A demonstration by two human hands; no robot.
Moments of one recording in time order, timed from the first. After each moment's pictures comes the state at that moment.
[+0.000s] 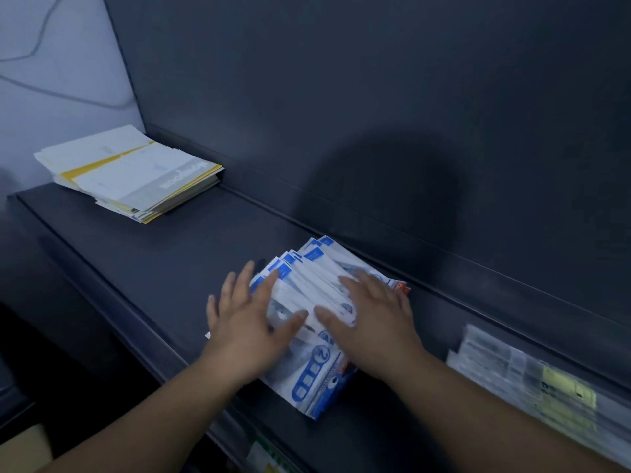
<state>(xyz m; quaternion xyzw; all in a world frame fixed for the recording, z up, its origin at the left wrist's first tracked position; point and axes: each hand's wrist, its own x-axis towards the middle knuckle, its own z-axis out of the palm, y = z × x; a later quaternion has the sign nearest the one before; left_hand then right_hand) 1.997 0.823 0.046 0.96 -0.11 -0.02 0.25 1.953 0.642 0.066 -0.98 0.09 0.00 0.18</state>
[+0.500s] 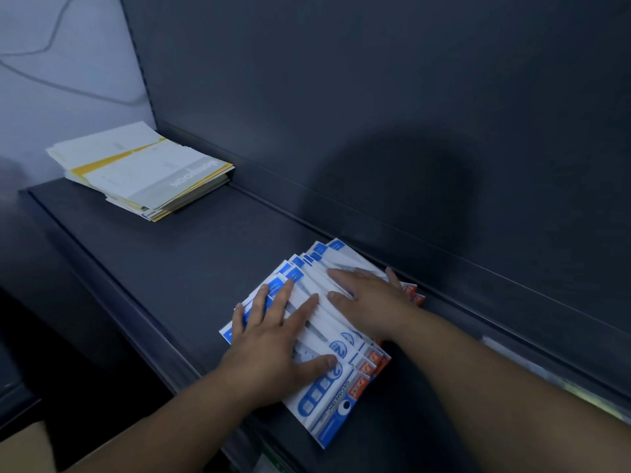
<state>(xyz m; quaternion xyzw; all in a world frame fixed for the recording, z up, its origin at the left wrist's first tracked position) 1.992 0.822 0.035 0.96 -0.21 -0.09 0.15 2.010 0.629 0.070 -0.98 0.00 0.12 0.13</state>
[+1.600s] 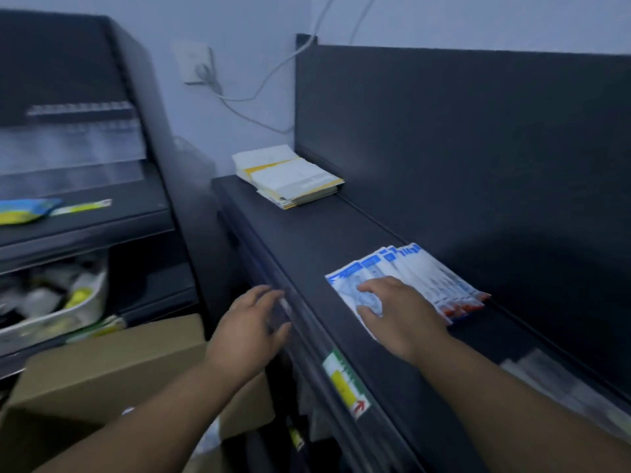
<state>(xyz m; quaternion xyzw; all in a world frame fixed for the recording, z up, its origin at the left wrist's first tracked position) 1.867 0.930 0.049 0.96 -0.01 0.14 0.24 1.906 0.691 0.096 -0.96 -0.15 -0.05 0.21</state>
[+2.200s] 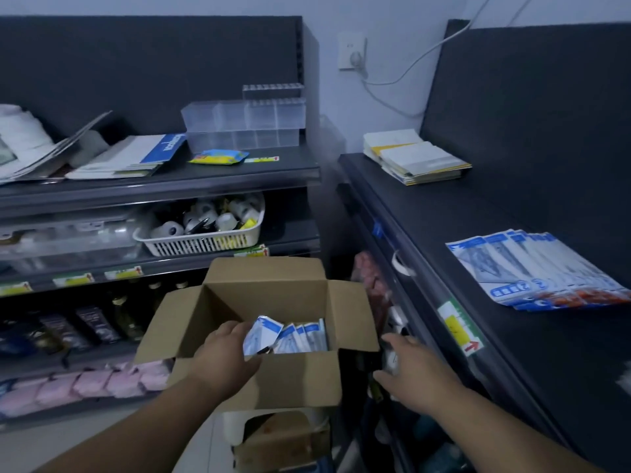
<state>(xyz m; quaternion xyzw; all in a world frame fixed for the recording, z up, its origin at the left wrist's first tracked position) 1.631 1.057 -0.009 0.95 0.27 0.01 0.17 1.765 0.781 0.008 -0.94 -0.26 0.18 0.15</state>
